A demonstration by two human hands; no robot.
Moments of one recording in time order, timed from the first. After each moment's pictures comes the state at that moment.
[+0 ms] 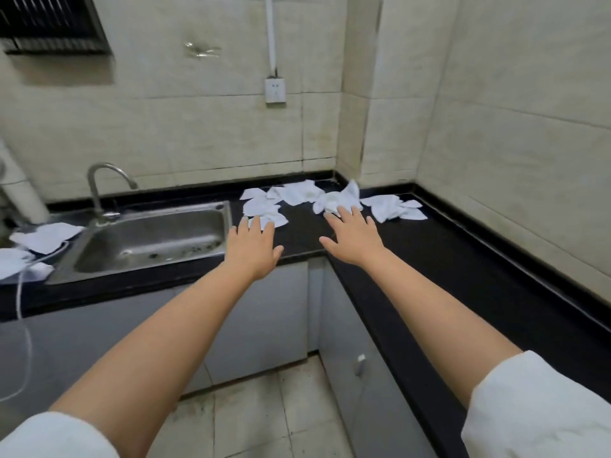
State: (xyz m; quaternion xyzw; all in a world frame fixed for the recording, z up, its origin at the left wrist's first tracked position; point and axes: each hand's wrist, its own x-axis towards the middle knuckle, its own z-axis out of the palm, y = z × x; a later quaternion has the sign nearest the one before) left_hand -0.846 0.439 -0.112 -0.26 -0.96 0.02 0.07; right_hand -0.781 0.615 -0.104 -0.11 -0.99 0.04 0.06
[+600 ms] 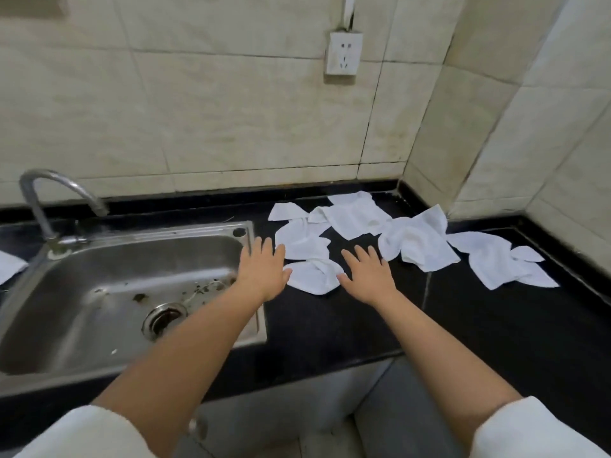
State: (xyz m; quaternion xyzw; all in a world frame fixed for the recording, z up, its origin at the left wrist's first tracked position) left_hand -1.261 0.468 -0.216 -0.26 -0.96 0.03 -0.04; right_hand -1.180 0.651 -0.221 -0.16 -0.98 0.07 -0.07
